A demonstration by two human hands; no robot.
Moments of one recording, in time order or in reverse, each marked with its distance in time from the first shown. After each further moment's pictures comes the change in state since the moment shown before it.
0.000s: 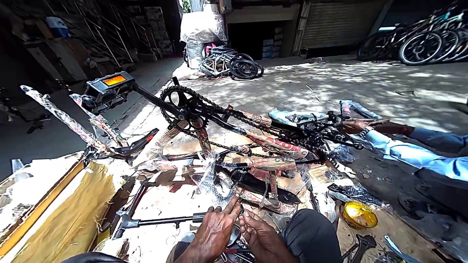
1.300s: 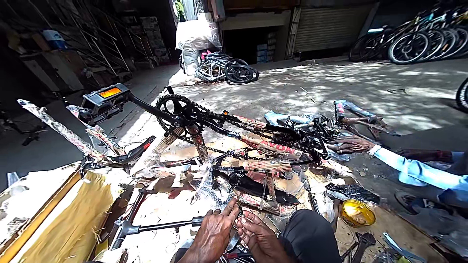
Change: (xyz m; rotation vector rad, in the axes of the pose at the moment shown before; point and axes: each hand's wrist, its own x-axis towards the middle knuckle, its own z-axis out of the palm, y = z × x) left_hand 0.005 0.000 -0.002 -0.017 -0.006 -0.007; right_hand -0.001 0.001 -0.008 -0.016 -0.093 -0.079
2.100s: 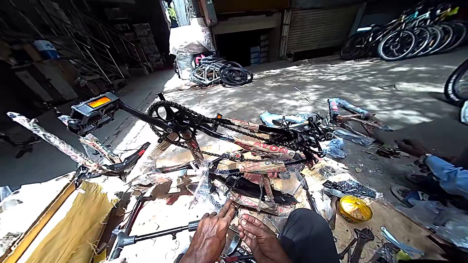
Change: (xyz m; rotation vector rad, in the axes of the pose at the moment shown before) left_hand 0.004 0.000 -0.002 -0.010 0.039 -0.020; right_hand 0.001 -0.005 -0.010 -0.066 0.008 -0.039
